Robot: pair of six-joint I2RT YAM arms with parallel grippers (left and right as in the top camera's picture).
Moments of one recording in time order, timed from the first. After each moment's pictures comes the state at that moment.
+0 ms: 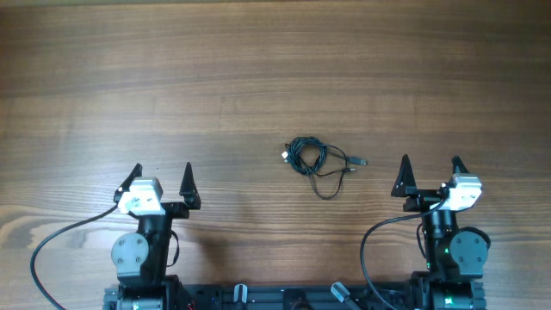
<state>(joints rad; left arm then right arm) 0.05 0.01 0.02 -0.07 0.07 -0.09 -0.04 0.01 0.01 0.01 -0.02 0.09</state>
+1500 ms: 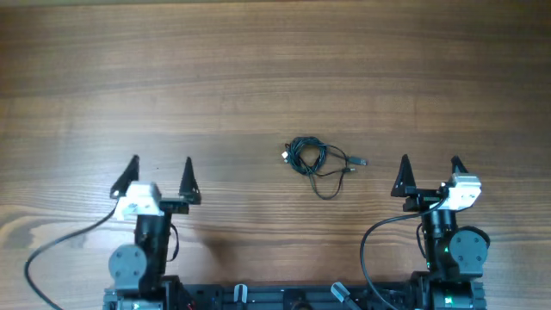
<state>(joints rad) 0.02 0.02 0.01 0.17 0.08 -0.09 -0.04 0.03 0.01 0.01 -0.02 0.09</state>
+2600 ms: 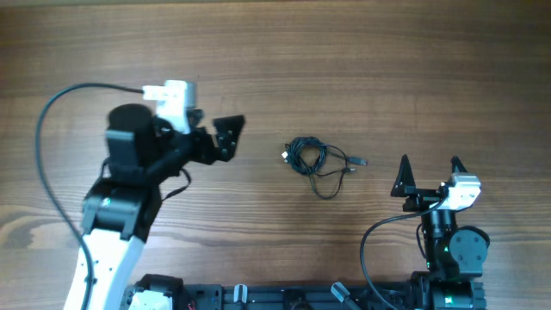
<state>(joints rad) -0.18 1.01 0.90 -0.43 0.43 -0.29 -0.04 0.03 0.01 0.00 -0.02 0.09</state>
